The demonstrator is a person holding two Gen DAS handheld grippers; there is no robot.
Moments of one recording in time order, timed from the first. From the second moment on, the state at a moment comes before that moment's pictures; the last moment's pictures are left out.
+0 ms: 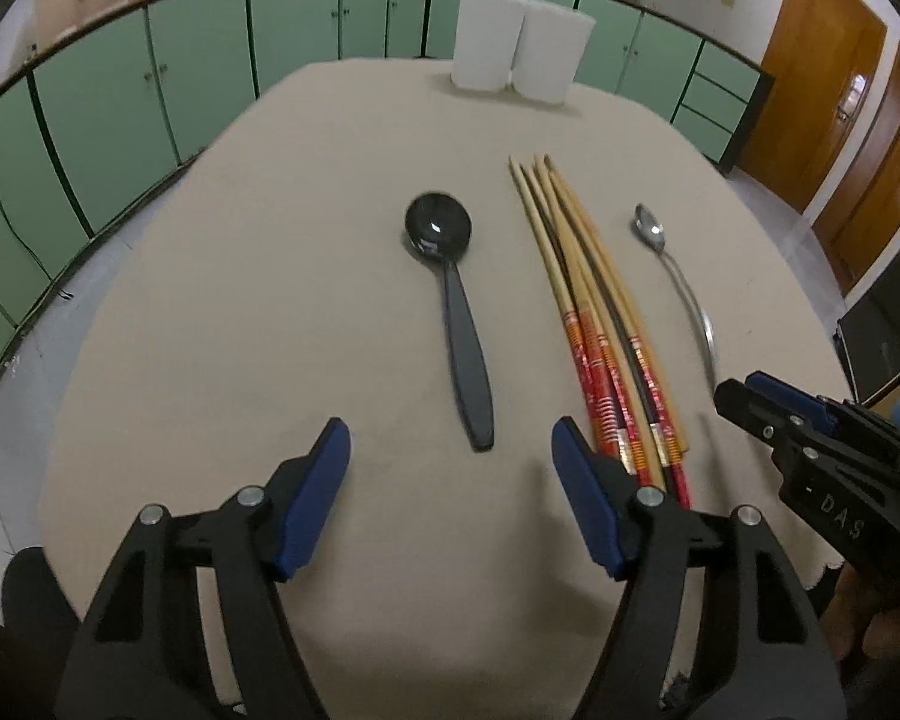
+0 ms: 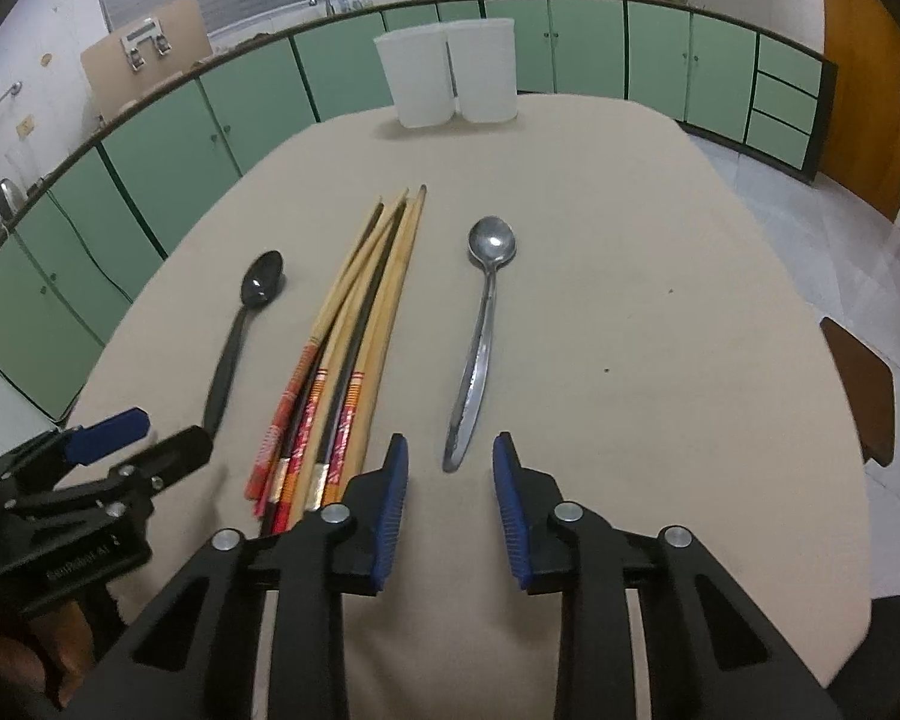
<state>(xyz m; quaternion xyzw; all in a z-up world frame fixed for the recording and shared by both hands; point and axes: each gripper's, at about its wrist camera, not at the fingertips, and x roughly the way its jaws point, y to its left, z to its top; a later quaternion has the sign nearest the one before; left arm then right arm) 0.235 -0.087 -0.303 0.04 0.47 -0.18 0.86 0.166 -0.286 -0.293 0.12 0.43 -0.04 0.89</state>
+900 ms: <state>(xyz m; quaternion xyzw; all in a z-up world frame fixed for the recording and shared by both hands) 0.248 -0.099 -0.206 0.08 0.39 -0.20 0.90 0.203 -0.315 -0.204 0.08 0.38 -0.03 0.92</state>
